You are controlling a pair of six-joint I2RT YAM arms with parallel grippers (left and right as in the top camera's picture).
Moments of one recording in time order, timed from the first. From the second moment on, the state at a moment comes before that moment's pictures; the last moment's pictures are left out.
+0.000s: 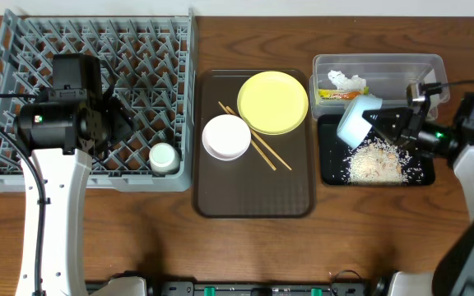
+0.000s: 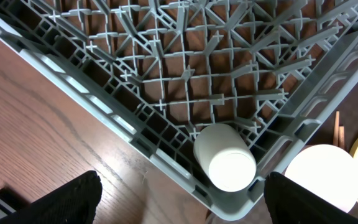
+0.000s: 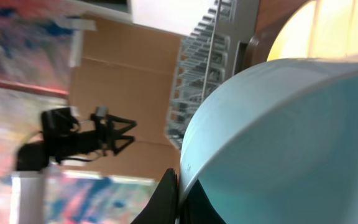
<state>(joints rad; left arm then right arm) 0.05 1.38 1.50 -1.32 -0.19 -0.61 -0.36 1.56 0.99 -0.45 -1.44 0.33</state>
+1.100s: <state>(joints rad) 0.05 1.38 1.50 -1.30 -0.19 -0.61 0.80 1.65 1.27 -0.83 -0.21 0.39</state>
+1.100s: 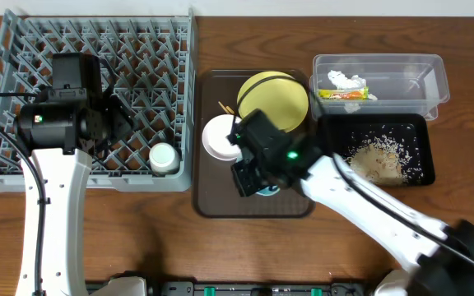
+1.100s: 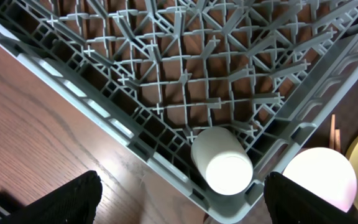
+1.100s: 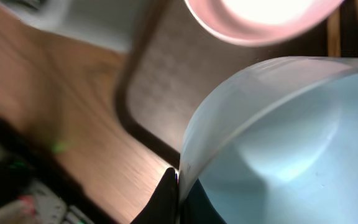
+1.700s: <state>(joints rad) 0.05 1.38 1.50 -1.30 -0.19 -0.61 0.80 1.75 1.27 -0.86 -0.17 0.39</state>
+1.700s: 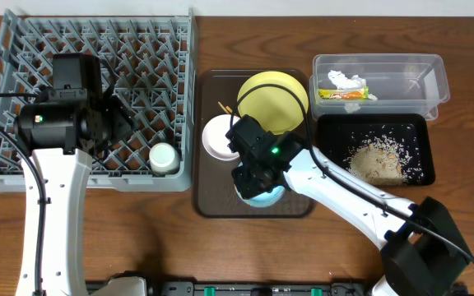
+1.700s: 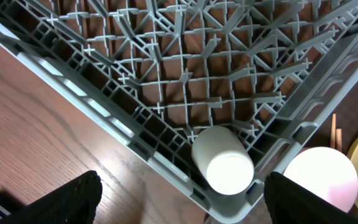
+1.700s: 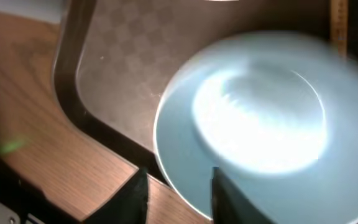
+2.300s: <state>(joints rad) -0.06 1.38 1.49 -1.38 0.18 -0.41 0.36 1.52 1.48 -0.90 -0.27 0.37</state>
